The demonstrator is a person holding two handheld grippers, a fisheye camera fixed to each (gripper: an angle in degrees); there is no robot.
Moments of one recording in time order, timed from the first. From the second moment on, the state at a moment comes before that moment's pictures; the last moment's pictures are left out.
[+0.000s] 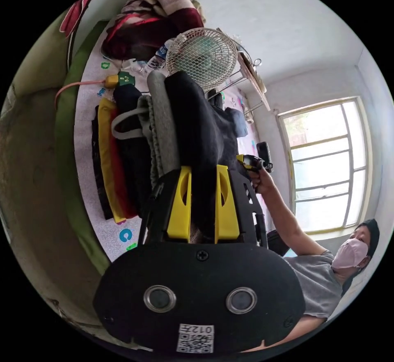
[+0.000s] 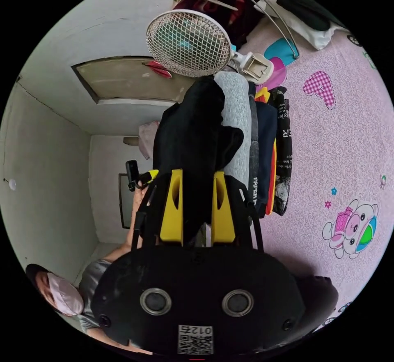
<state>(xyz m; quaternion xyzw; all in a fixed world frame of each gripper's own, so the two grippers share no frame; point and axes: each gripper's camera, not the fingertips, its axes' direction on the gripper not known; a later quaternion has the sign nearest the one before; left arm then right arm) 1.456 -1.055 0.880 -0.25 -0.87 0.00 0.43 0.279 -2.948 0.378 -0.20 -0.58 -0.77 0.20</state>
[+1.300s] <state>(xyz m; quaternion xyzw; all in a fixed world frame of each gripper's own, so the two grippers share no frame) 1.181 -0.822 0.873 -0.46 -0.87 0.19 0.04 0.191 -3.172 0.494 -0.22 -0.68 -0.69 0.14</state>
